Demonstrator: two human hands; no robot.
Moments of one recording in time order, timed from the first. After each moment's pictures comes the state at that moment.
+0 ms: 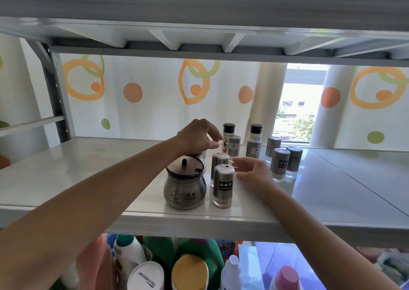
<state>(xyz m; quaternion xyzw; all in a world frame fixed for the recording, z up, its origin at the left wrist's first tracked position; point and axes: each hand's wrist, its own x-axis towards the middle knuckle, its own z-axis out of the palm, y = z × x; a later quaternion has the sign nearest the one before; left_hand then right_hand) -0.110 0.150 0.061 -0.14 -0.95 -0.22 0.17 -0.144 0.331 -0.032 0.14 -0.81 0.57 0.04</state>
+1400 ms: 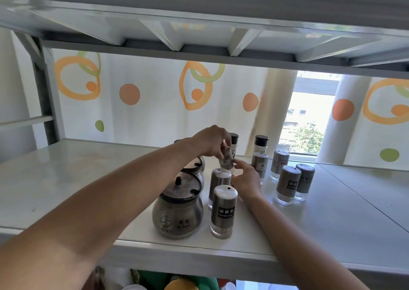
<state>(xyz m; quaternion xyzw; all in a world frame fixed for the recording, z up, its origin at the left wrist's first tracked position) -0.205 0.160 0.057 -0.13 -0.98 -0.11 0.12 -0.205 0.293 -0.038 0.10 -0.86 0.50 0.12</state>
